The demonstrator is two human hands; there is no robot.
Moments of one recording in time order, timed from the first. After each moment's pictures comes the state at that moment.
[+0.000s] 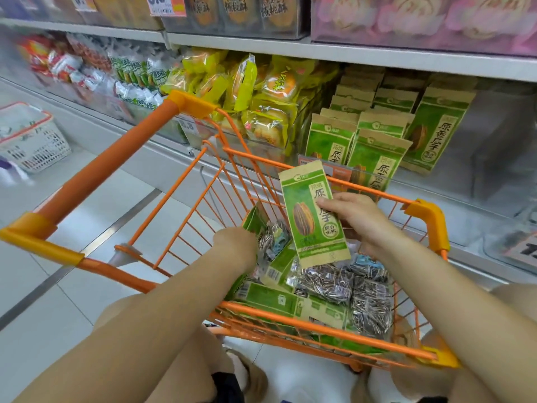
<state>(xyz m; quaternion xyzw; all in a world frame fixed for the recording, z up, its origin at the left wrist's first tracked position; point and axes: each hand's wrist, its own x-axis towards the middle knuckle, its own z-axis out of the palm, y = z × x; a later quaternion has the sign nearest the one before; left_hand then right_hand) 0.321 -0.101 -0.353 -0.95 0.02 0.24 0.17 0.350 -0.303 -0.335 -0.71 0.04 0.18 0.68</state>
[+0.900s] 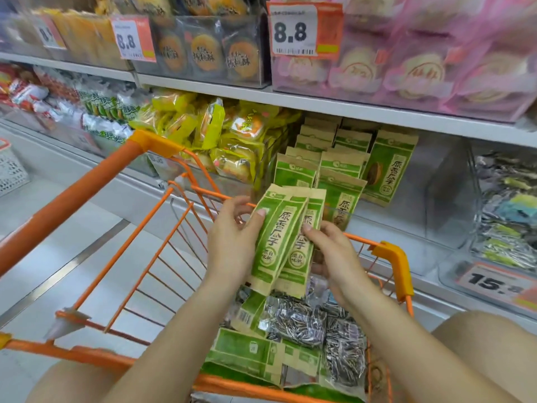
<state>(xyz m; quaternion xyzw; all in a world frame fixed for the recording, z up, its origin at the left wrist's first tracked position) 0.331 -0.151 -0.302 -0.81 -0.09 -0.15 -0.56 0.336 -0.305 -0.339 -0.63 0.06 0.07 0.77</state>
